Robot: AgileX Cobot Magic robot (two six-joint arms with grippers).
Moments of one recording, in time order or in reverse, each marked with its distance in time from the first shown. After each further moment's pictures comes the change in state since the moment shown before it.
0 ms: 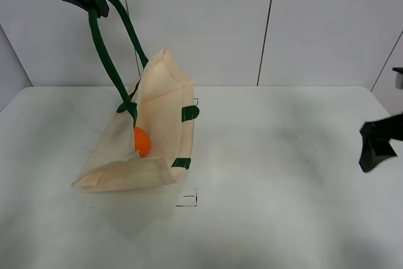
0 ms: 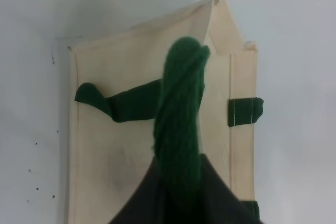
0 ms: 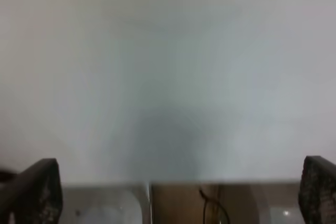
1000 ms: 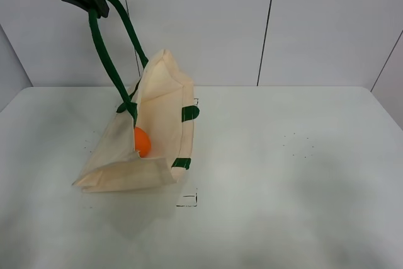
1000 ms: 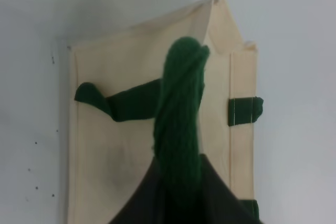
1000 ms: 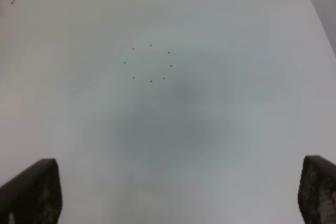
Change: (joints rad) left arm 0.000 0.000 0.011 -0.004 0.000 0.000; right arm 0.006 -1.265 0.451 0.013 -0.182 -0.060
